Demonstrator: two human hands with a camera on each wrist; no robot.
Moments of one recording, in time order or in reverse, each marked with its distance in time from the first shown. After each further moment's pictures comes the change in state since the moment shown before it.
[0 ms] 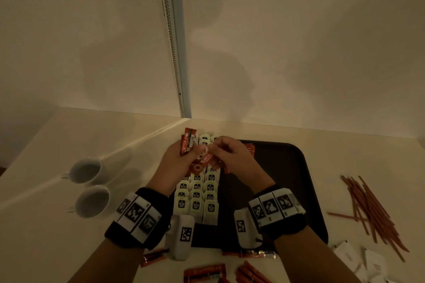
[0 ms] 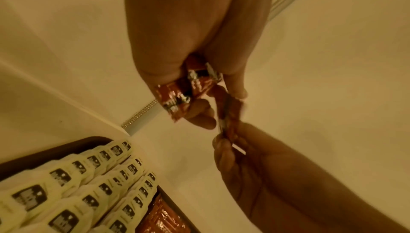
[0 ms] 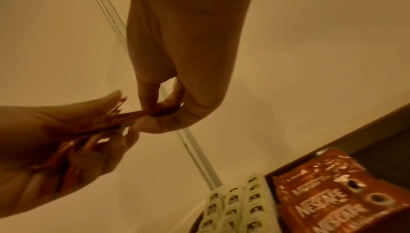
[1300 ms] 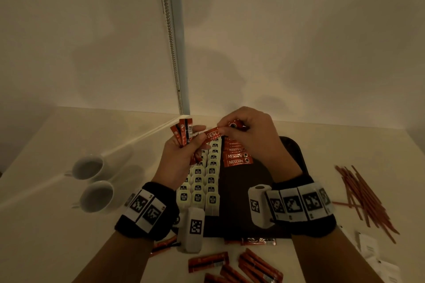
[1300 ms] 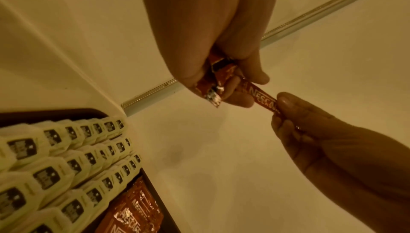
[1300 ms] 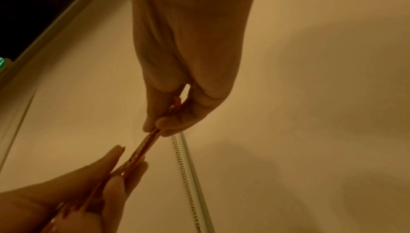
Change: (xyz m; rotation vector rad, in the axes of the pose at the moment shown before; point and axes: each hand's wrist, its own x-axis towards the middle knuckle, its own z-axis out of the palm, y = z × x) left_hand -0.011 0.007 0.007 -0.527 -0.035 0.064; right_hand -0.034 -0.067 -0.017 -0.405 0.226 -0.384
